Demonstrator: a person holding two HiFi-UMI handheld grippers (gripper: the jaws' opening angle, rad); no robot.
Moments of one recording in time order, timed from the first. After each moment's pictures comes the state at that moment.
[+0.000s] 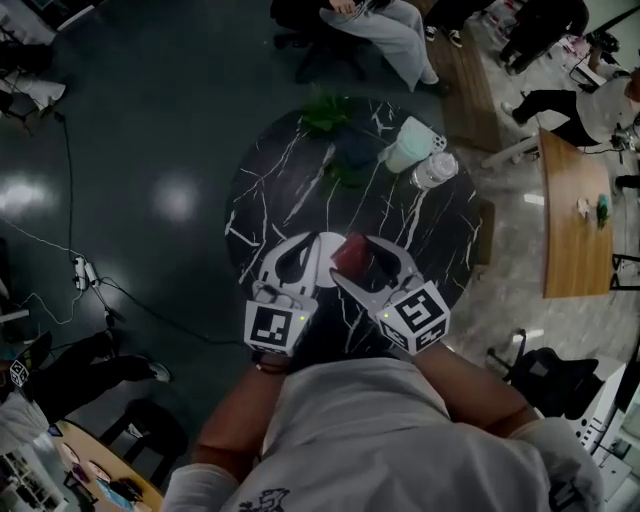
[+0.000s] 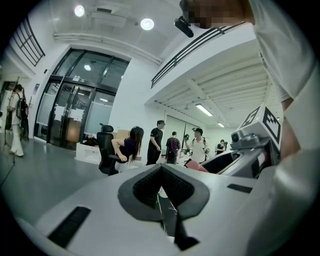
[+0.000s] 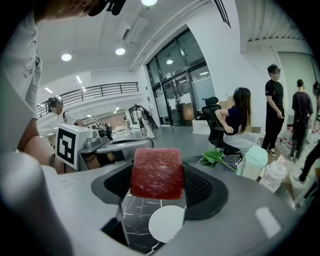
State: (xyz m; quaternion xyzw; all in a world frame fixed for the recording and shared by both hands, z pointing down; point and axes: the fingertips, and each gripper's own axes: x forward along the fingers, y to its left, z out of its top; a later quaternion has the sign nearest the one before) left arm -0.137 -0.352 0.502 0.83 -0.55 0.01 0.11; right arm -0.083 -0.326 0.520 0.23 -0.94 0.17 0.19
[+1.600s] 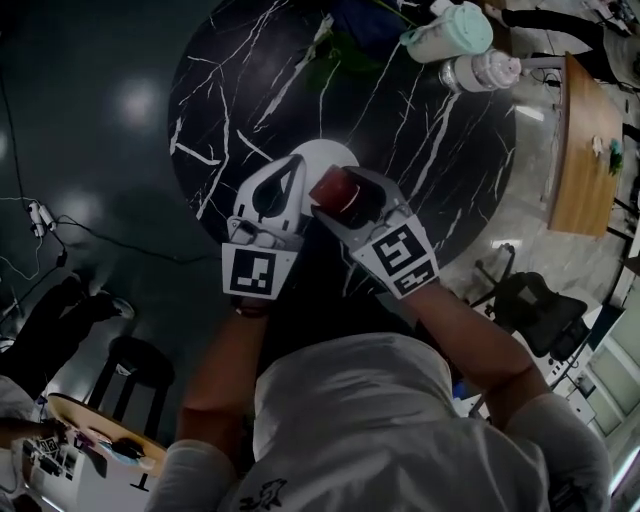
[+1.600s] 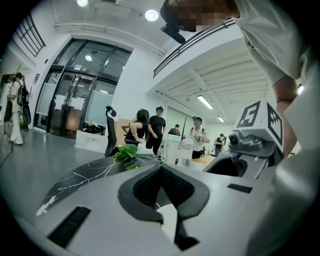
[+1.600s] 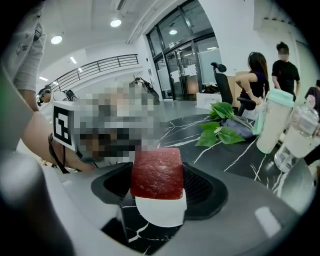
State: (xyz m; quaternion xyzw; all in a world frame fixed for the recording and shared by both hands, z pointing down) left arm -0.145 -0.353 0.691 0.83 -0.53 0.05 0.15; right arm -0.098 -0.307 0.732 0.19 -0.90 0.20 0.33
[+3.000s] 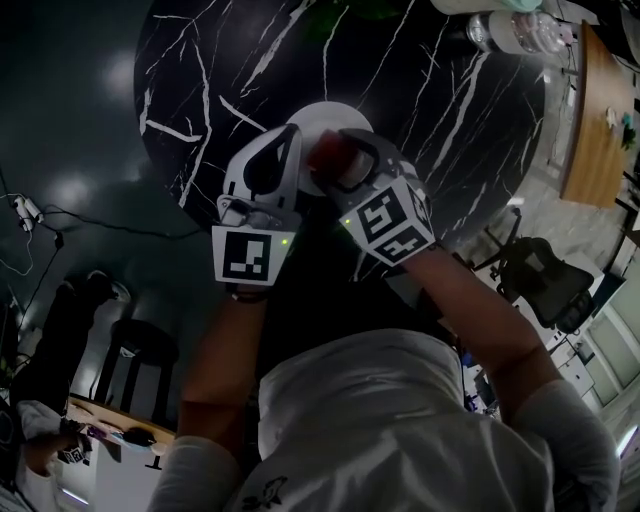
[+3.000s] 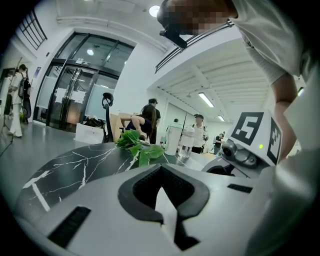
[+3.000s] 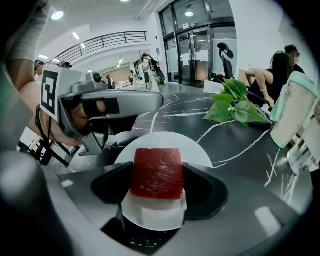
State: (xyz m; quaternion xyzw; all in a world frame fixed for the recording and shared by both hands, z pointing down) left arm -0.148 -0.348 0.762 0.84 -0.52 0.06 0.17; right arm -0.095 -0.300 0.836 0.16 -0.87 0.16 0.44
